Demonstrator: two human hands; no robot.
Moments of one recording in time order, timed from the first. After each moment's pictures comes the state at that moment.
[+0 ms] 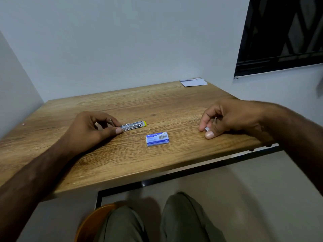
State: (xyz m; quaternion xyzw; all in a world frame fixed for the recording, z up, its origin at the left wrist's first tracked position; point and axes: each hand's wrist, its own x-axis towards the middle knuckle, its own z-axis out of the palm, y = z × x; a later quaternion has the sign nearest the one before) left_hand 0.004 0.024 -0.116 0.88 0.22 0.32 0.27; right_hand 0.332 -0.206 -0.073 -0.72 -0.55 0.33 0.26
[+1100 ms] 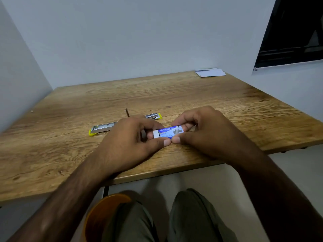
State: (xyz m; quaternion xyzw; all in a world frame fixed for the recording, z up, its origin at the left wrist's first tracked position) left_hand 0.032 -0.061 -0.117 0.89 0.27 0.26 0.24; right_hand 0.219 -0.165 -0.114 -0.73 -0.56 0.13 0.37
